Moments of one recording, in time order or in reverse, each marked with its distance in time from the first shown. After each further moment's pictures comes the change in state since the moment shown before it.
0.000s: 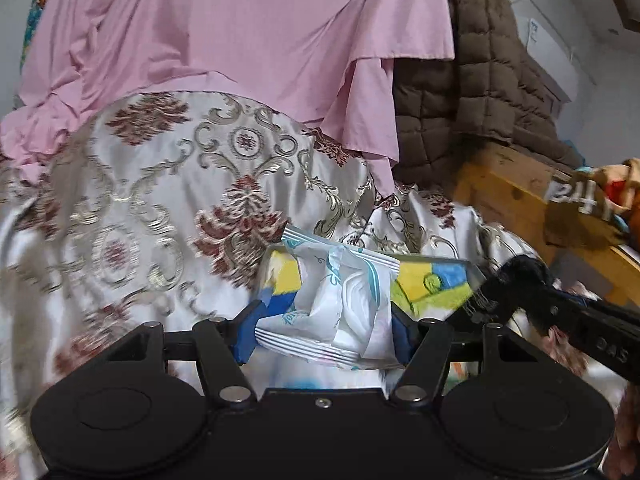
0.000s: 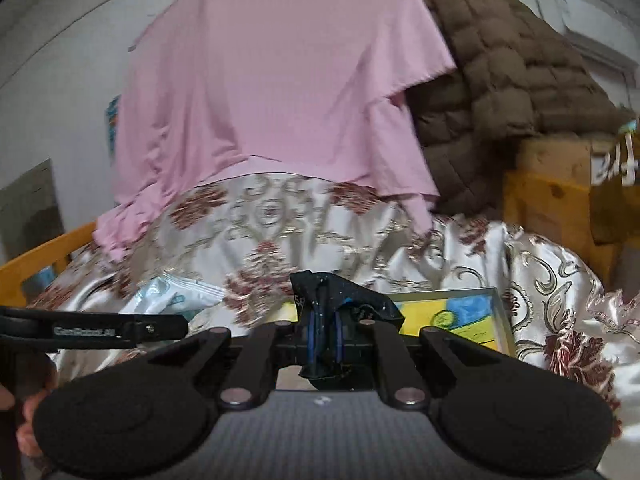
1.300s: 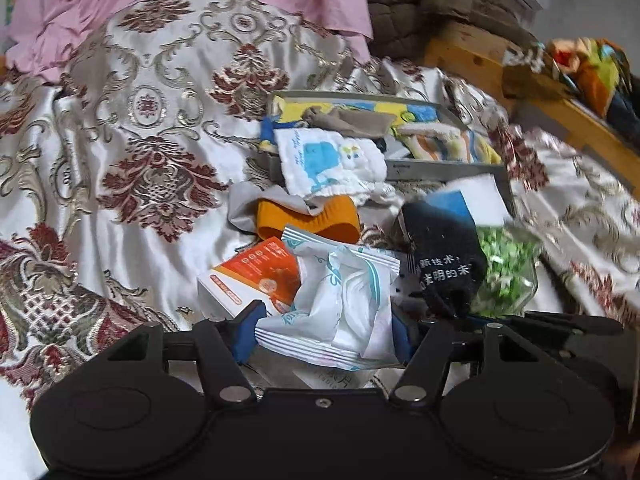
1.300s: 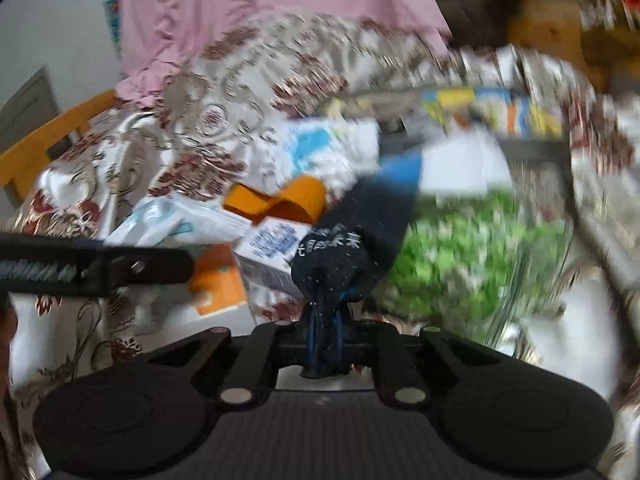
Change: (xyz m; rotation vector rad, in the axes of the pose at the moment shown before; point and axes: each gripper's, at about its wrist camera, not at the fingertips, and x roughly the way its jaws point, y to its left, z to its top) left arm -0.133 0.044 -0.137 0.081 0.282 -0.057; right arm -0.110 0.141 -0.162 -0.039 0.339 -0.040
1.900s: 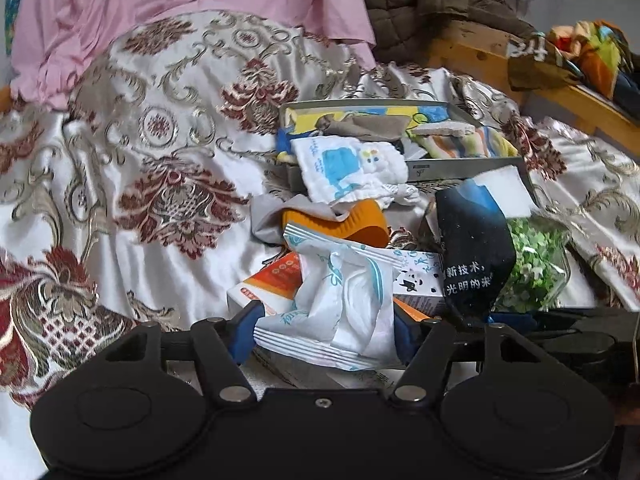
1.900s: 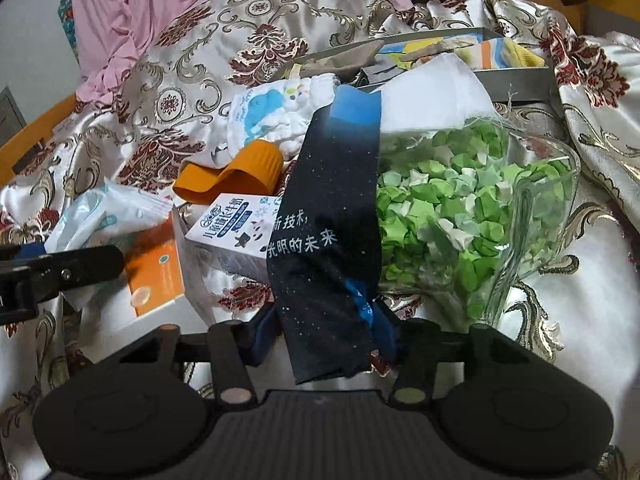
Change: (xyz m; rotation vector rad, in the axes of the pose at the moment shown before) left arm 0.009 0.008 -0.007 0.105 -0.040 0.058; right arm 0.048 -0.027 -0.012 0.188 0.125 -0.009
